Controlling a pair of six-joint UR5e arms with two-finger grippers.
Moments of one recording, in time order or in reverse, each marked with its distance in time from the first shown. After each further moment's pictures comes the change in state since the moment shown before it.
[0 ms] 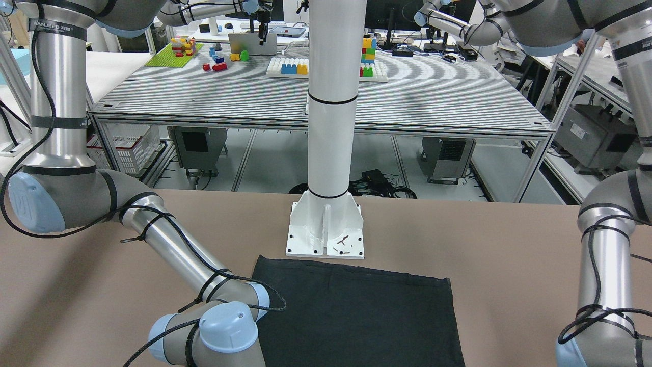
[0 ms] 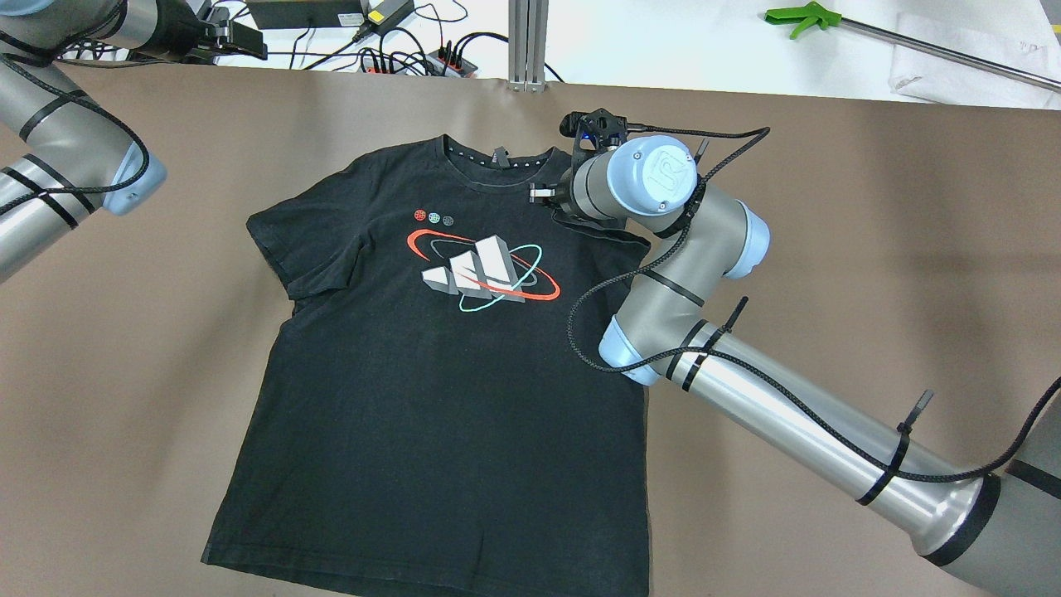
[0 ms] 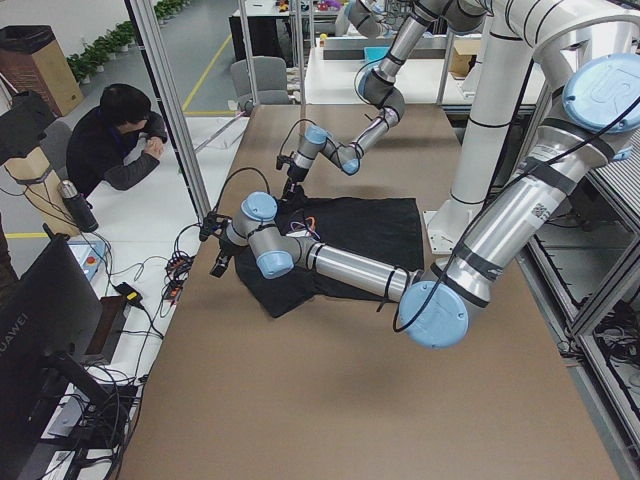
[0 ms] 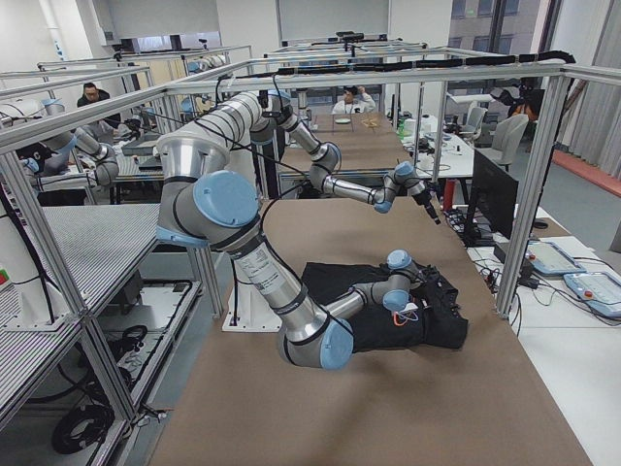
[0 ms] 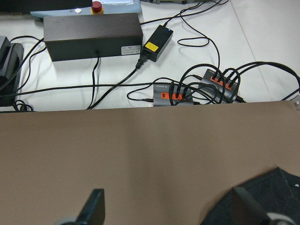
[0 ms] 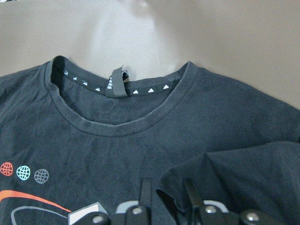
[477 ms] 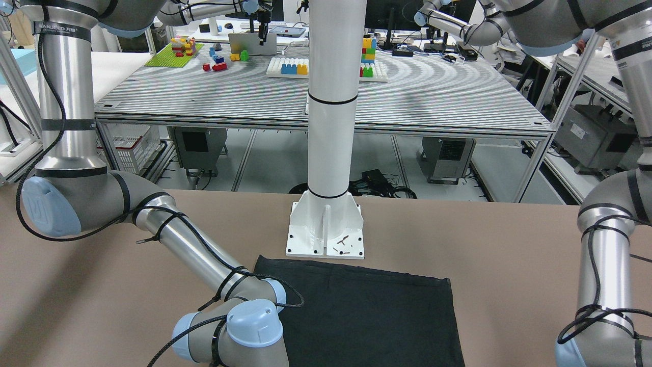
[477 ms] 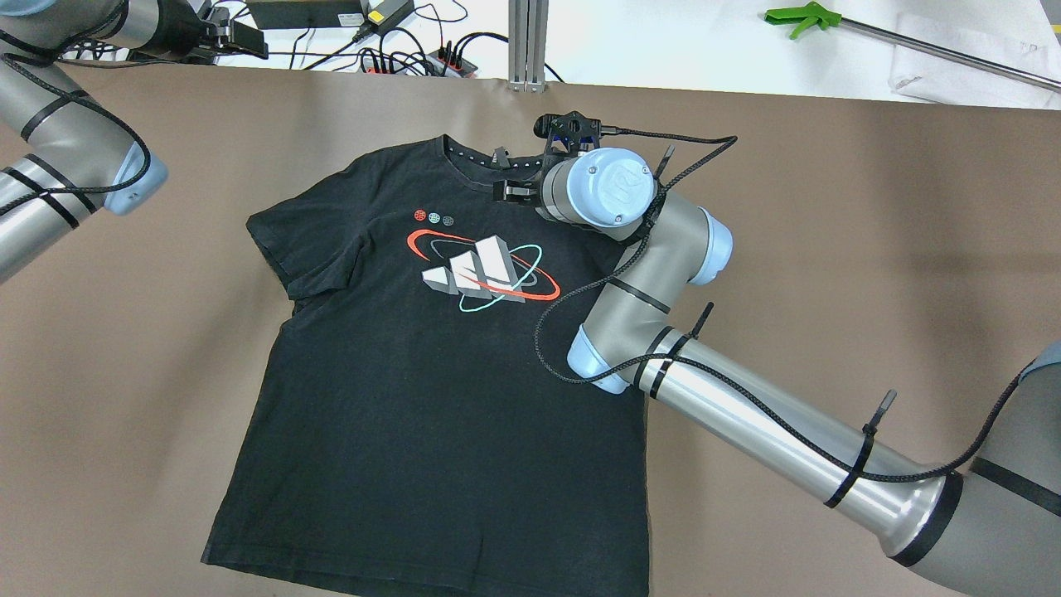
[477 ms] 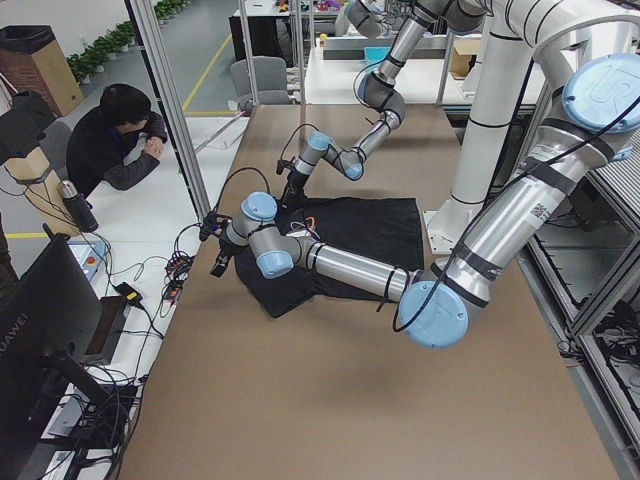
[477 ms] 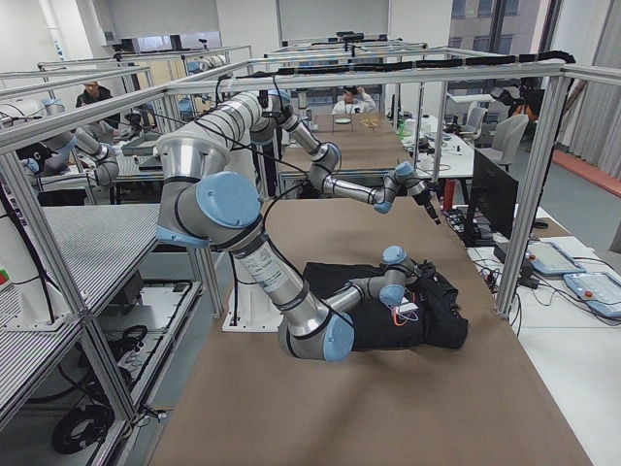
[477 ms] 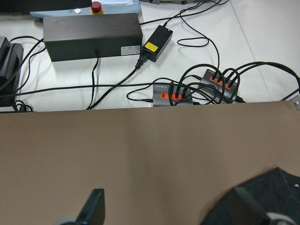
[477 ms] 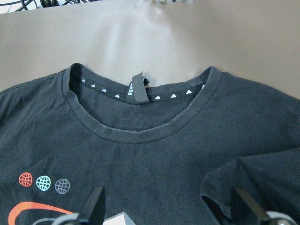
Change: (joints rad) left arm 0.001 -0.001 0.000 0.000 0.002 0.000; right arm -0.035 0.052 -0.040 -0.004 -0.077 0.031
